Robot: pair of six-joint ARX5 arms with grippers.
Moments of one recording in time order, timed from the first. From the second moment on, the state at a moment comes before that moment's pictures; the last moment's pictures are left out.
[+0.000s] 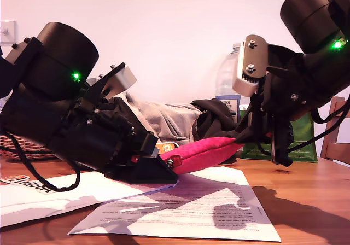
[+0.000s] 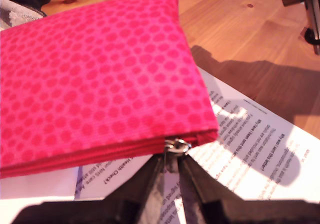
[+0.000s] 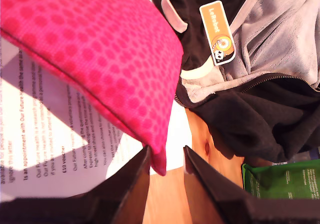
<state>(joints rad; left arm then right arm) -0.70 1.77 0.54 0.72 0.30 0.00 0.50 1.50 0.55 0.43 -0.01 -1.08</state>
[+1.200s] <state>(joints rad) -0.70 1.65 0.54 0.71 0.38 -0.05 0.74 1.39 0.56 0.17 0.01 -1.12</state>
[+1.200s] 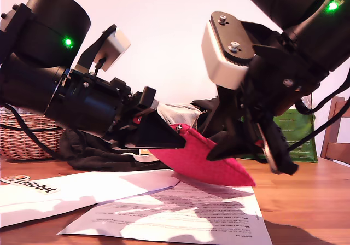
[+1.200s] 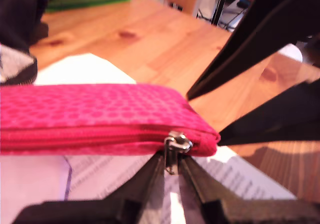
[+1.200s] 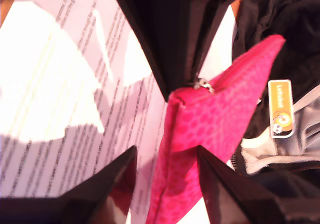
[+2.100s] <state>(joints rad) -0.70 1.65 0.55 0.67 0.40 -0.11 0.83 1.39 0.56 0.24 0.11 -1.02</state>
